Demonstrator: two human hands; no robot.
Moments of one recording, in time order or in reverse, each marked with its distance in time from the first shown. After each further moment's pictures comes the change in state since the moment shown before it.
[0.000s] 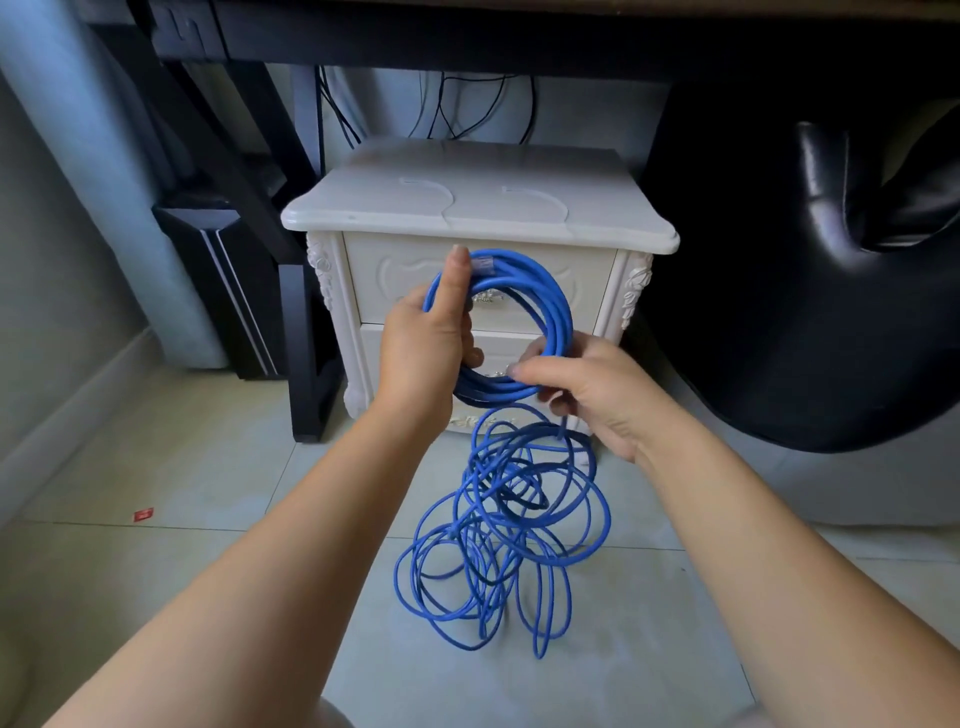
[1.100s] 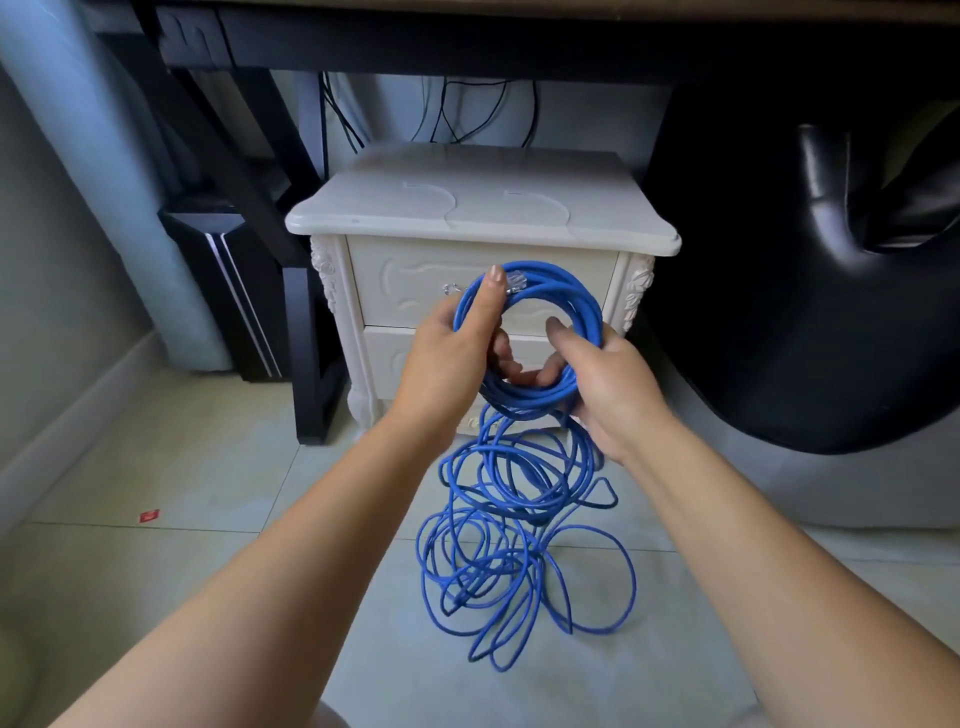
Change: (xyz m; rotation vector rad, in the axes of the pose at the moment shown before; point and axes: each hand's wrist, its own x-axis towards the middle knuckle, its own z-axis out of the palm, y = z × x) left_hand -0.019 0.003 0.006 0.119 -0.145 -0.030; right_hand 0.006 0.009 0.008 0.208 0.269 -0.066
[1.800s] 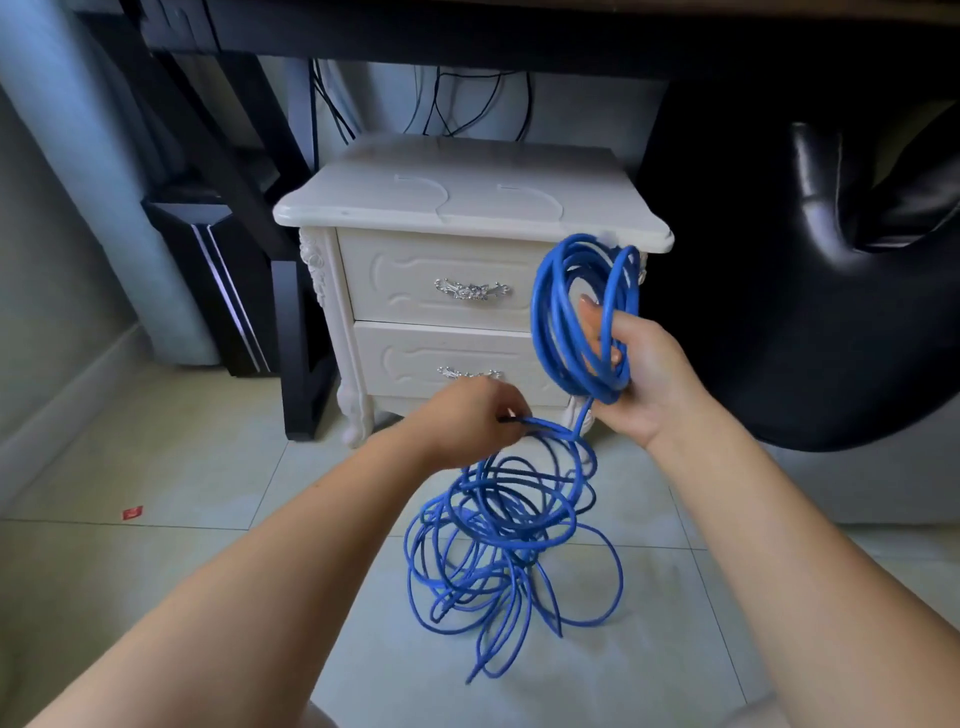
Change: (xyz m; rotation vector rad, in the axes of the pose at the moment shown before) left_hand 0.016 -0.052 -0.008 1.106 -0.515 0.187; right_hand 0.010 -0.014 -0.029 0.496 -0.194 0.191
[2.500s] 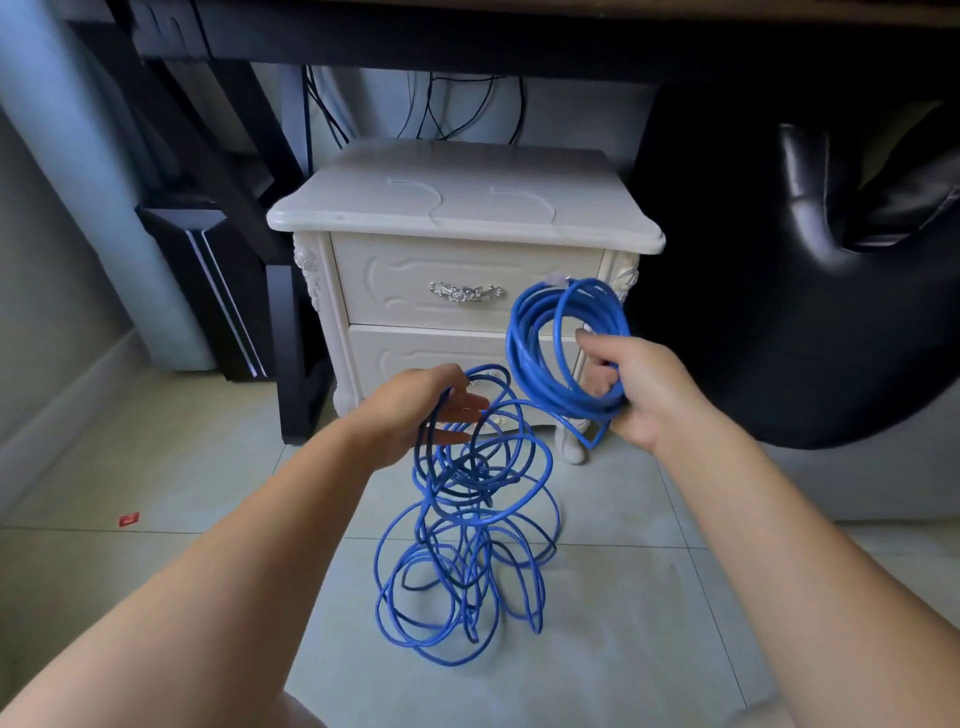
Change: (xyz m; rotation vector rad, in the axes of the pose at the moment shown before) left_hand -0.004 -0.026 -0.012 -1.163 0.033 -0.556; right_hand 0.000 0.002 -0.013 -0.214 0.277 0.046
